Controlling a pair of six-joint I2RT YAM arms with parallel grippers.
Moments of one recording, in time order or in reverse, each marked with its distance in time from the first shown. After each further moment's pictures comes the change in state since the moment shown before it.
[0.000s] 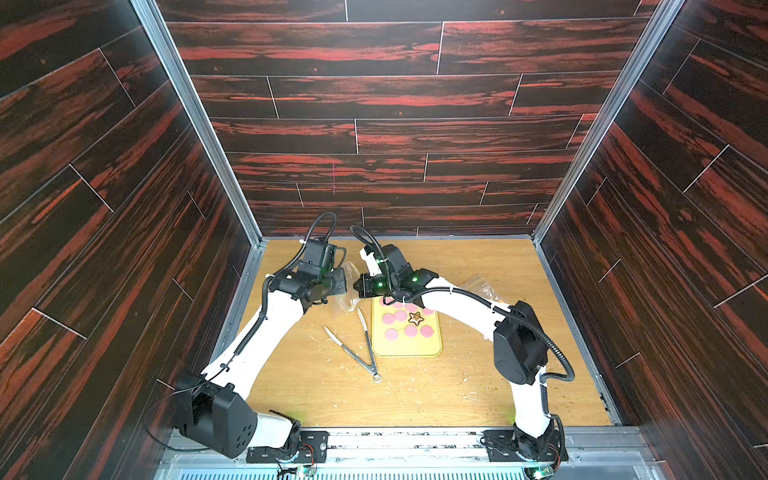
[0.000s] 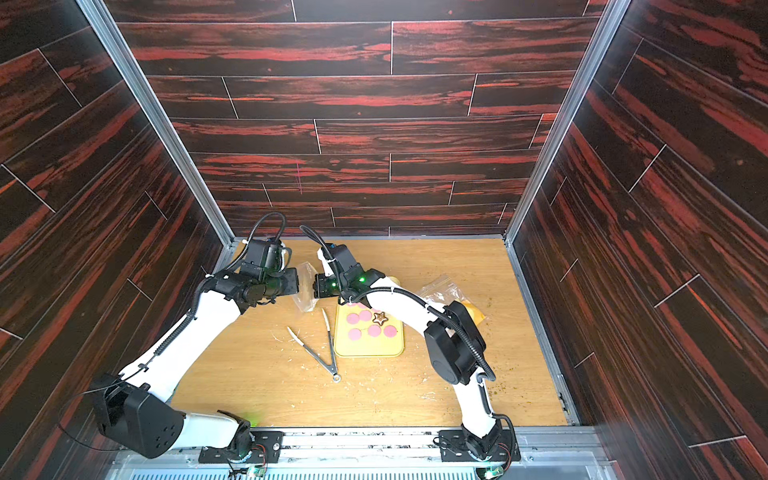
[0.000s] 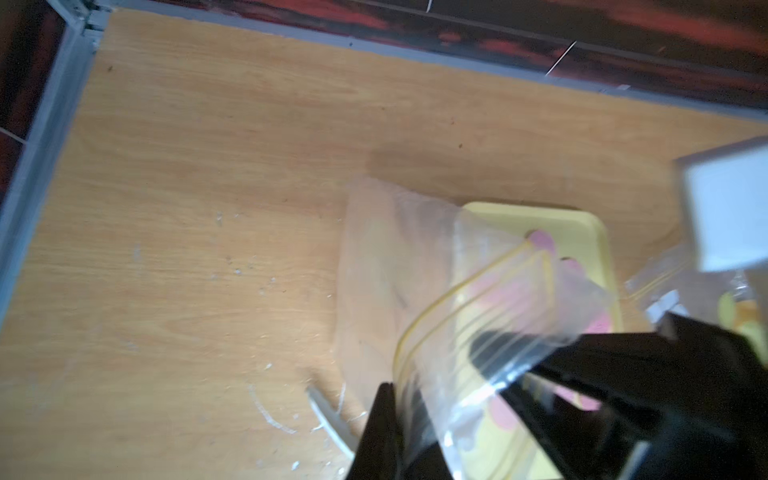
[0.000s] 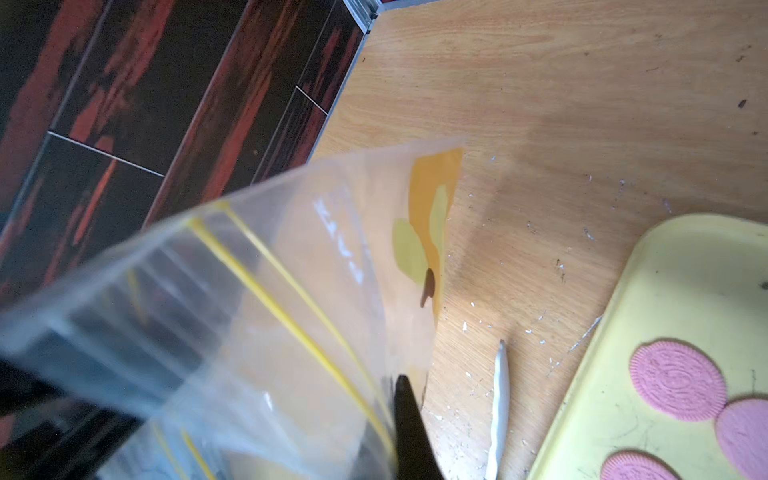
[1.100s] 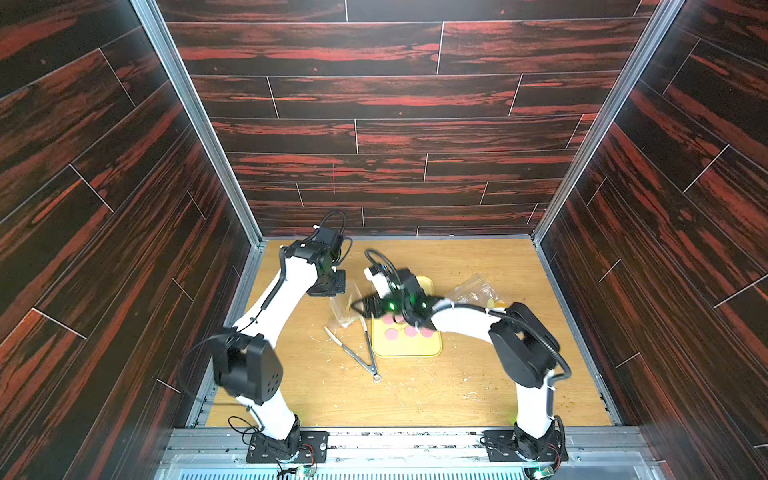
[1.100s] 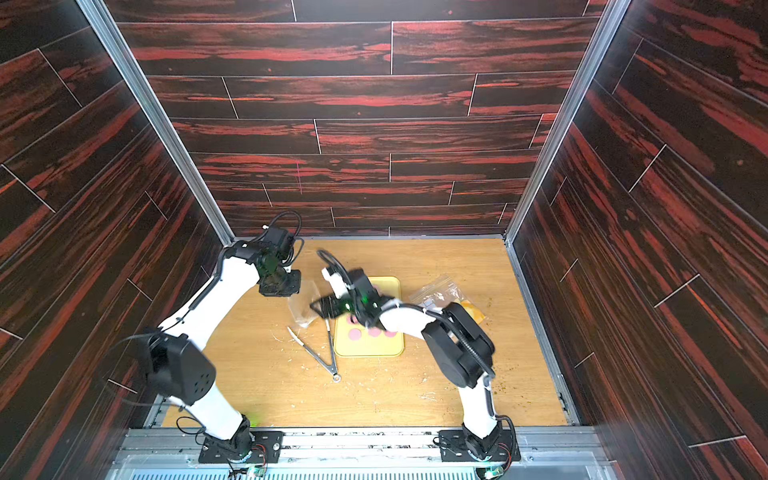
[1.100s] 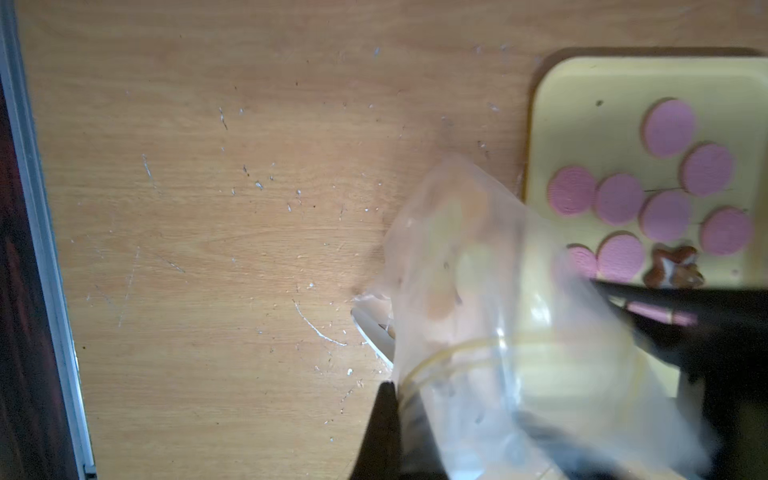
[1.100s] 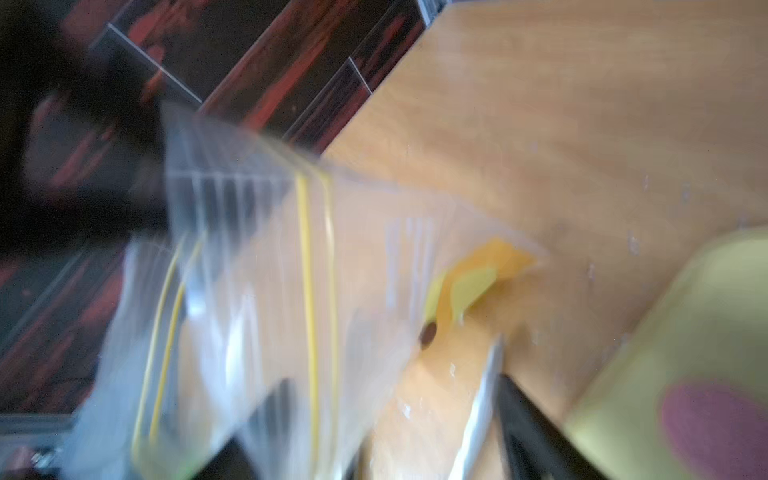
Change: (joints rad) left arm 0.058 0.331 0.352 -0.424 0.052 0.079; right arm -0.008 -0.123 -0.544 0.563 -0.124 -0.215
